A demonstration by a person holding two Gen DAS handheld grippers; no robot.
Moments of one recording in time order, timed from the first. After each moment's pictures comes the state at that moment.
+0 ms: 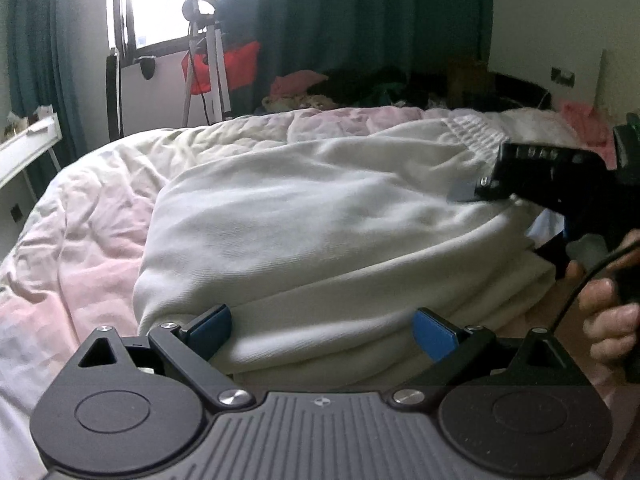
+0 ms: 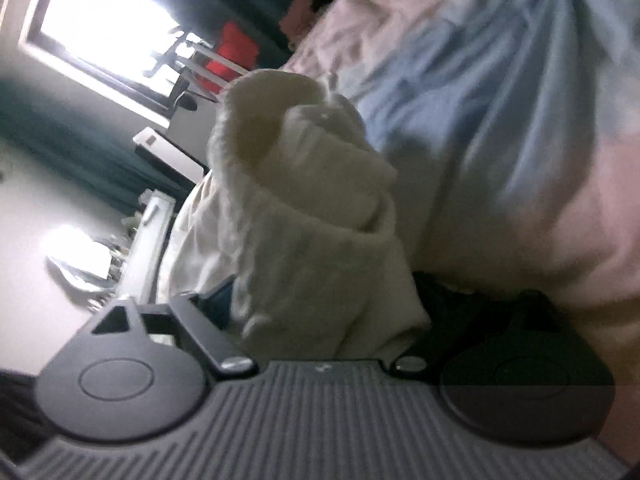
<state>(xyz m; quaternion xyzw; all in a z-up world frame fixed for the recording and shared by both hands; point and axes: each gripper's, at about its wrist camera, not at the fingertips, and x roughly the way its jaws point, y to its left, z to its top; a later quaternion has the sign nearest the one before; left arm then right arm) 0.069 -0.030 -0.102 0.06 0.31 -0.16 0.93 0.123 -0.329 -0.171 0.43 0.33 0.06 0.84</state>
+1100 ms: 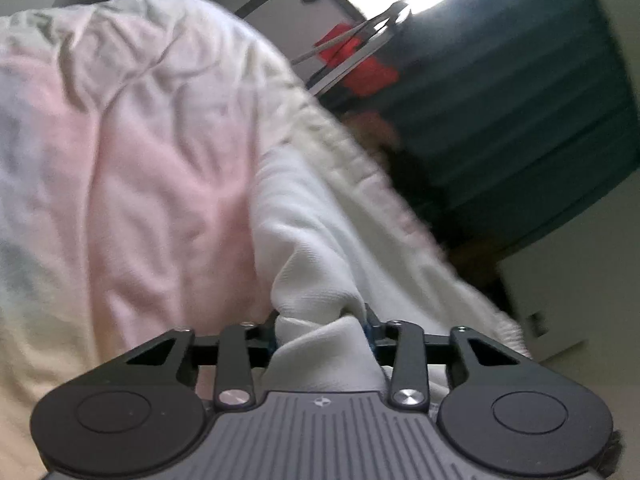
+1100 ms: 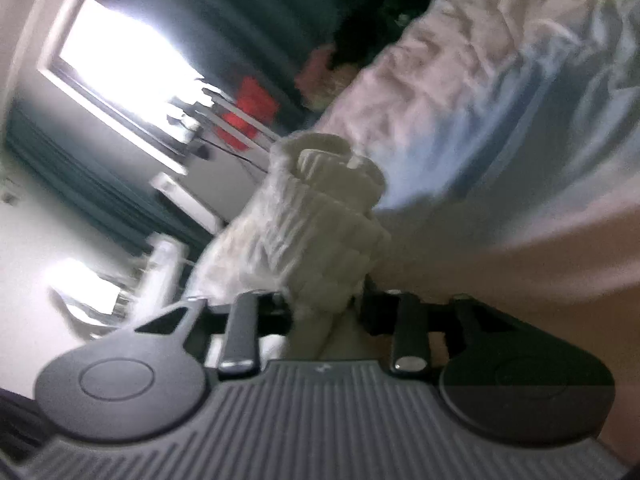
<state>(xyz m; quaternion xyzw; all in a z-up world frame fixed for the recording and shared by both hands) 0.121 0.093 -0.090 -0.38 0.32 -0.13 0.86 0.095 -0.334 -0.106 0.45 0.24 0.05 0.86</state>
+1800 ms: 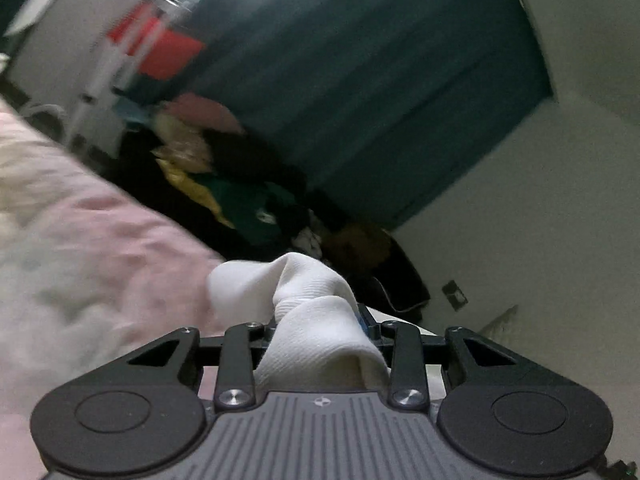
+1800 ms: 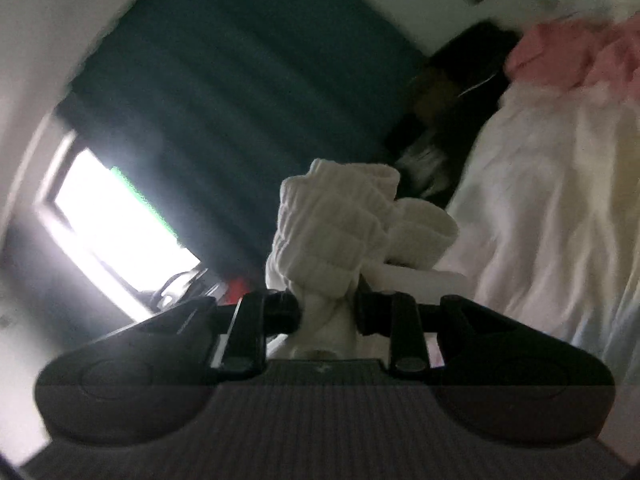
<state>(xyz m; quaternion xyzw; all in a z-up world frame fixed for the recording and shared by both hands) 0.328 -0.268 0.049 -0.31 0.28 -0.29 0.86 0.155 -0.593 0.023 0.44 0.05 -0.09 0.89</state>
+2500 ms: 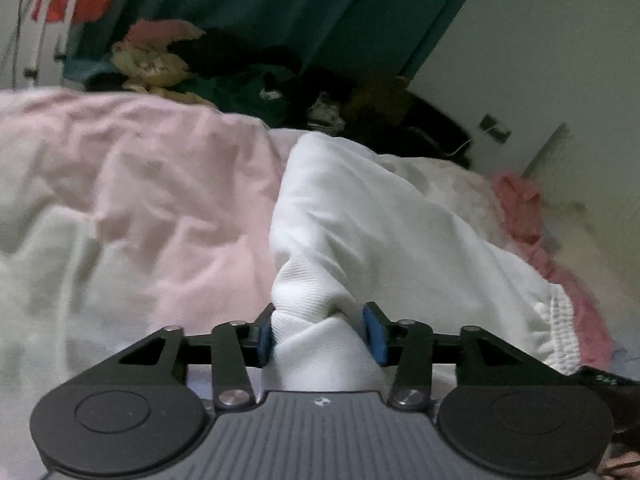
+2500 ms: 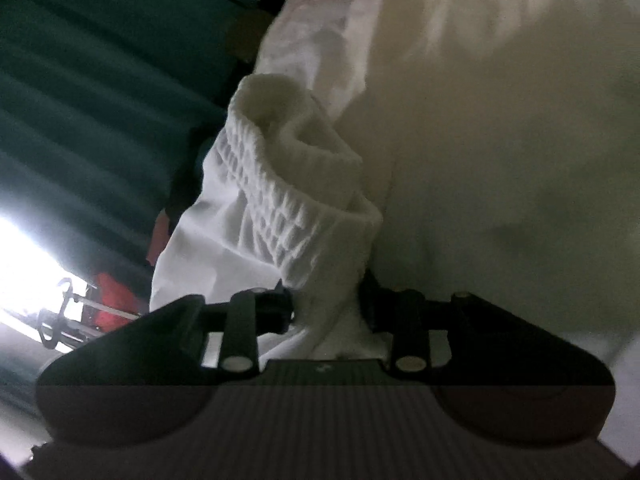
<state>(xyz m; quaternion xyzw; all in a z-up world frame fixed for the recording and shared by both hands) 0.334 -0.354 -0.113 -0.09 0.37 -0.32 0.87 0.124 -0.631 -0.182 0.53 0.20 -0.21 0.80</state>
